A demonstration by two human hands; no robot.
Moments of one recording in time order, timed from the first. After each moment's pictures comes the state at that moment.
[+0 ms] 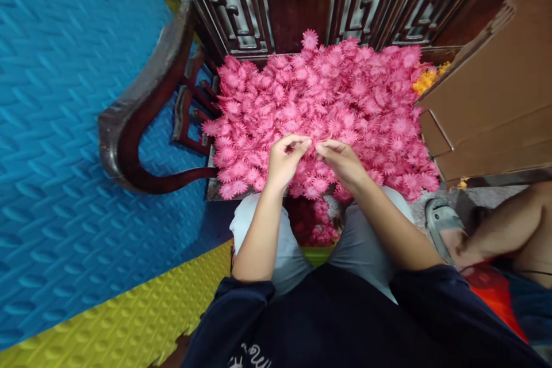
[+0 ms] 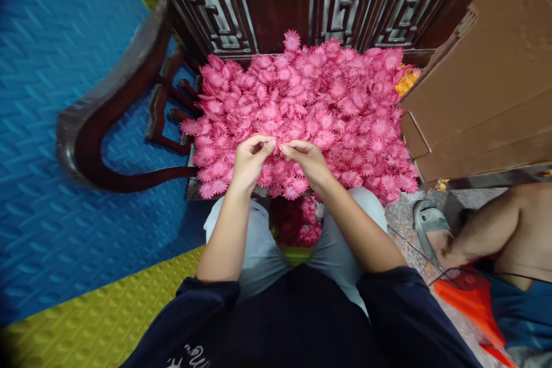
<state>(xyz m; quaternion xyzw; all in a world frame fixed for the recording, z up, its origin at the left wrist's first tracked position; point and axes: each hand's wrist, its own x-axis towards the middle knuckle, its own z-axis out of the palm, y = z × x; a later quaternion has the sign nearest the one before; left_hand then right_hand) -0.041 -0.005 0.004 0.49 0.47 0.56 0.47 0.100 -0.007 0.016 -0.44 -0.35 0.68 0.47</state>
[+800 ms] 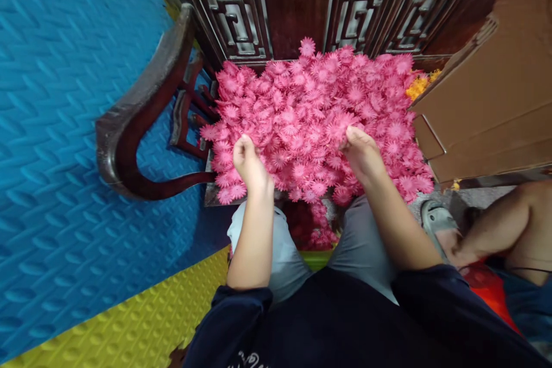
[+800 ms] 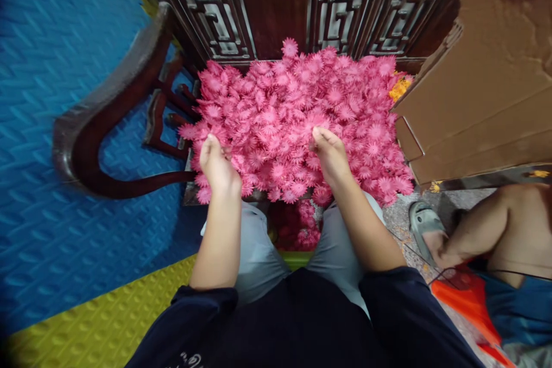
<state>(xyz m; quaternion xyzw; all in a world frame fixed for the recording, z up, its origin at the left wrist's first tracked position) -0.067 0.009 0.002 0.16 0.56 0.75 0.33 0.126 0.009 0.019 -0.45 -0.31 0.60 0.58</state>
